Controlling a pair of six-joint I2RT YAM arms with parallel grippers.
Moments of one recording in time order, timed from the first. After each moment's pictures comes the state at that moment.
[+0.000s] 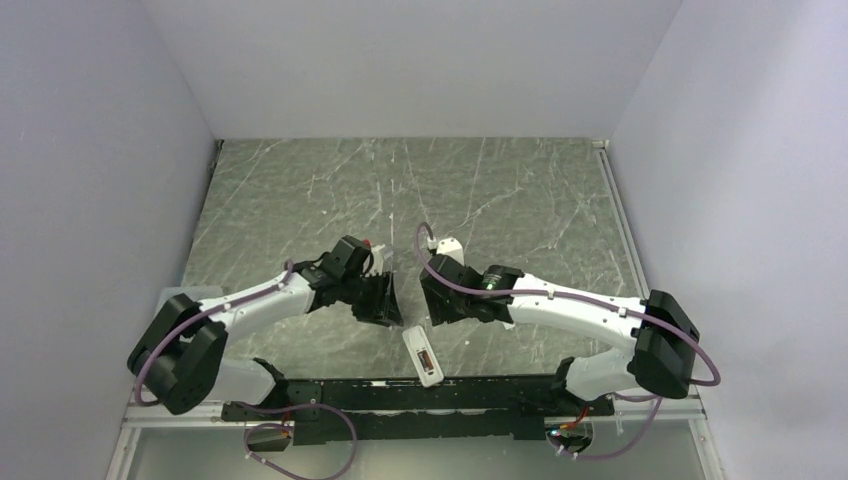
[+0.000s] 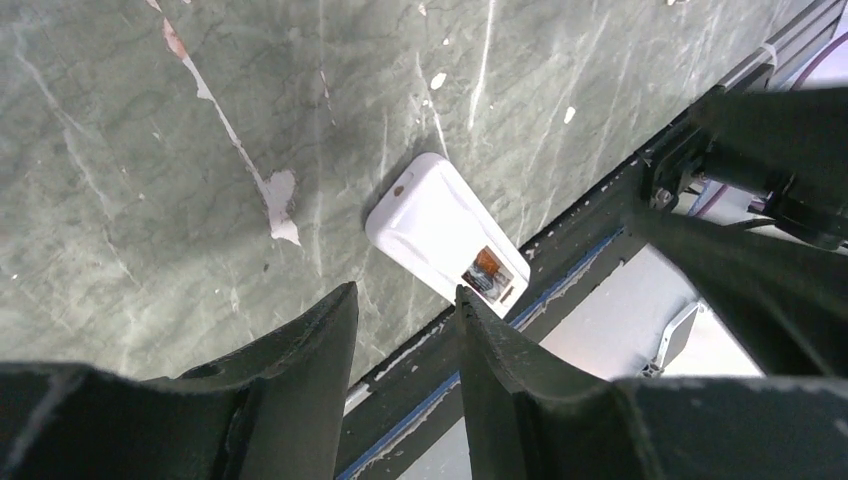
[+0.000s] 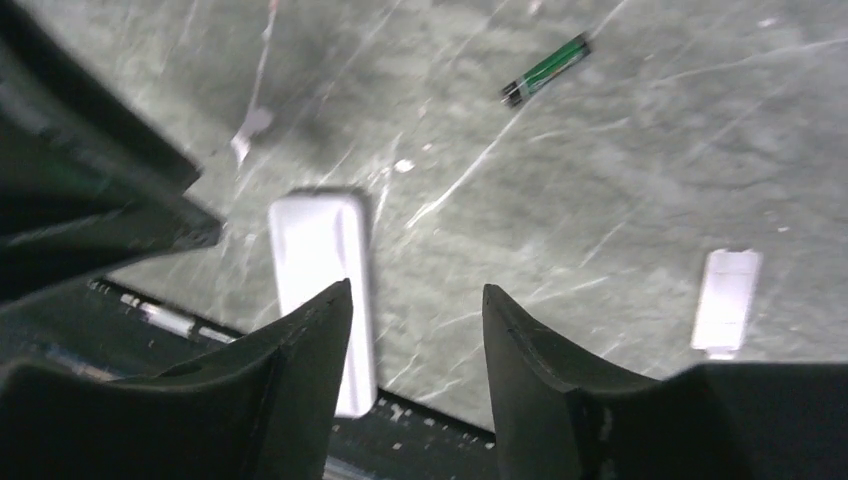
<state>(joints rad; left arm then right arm) -0.67 1.36 0.68 -0.30 0.47 -0.63 1.09 1.35 0.95 -0.64 0.25 0.70</state>
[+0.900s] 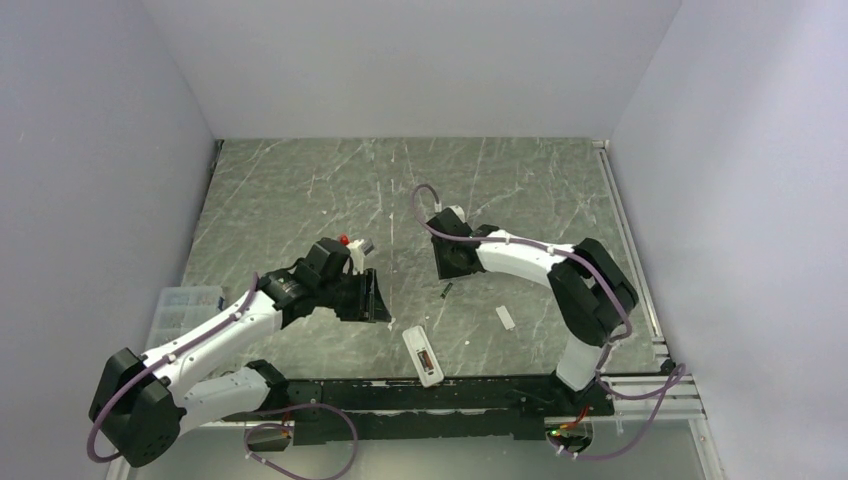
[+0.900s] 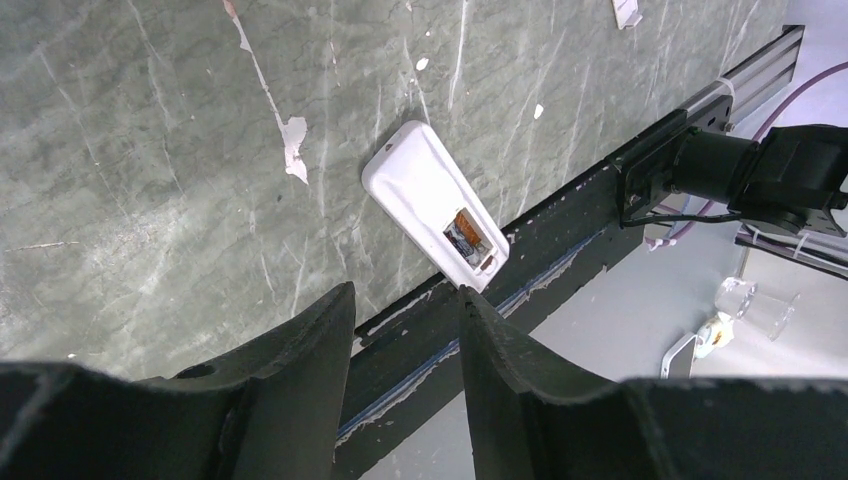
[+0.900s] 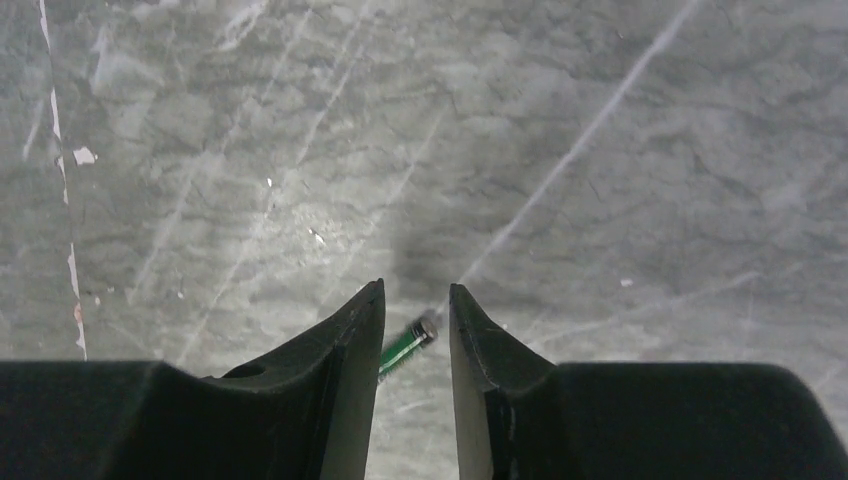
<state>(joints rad) -0.67 1.04 0.68 -0.50 0.35 -0.67 0.73 1.73 1.07 -0.42 0.20 0.49</state>
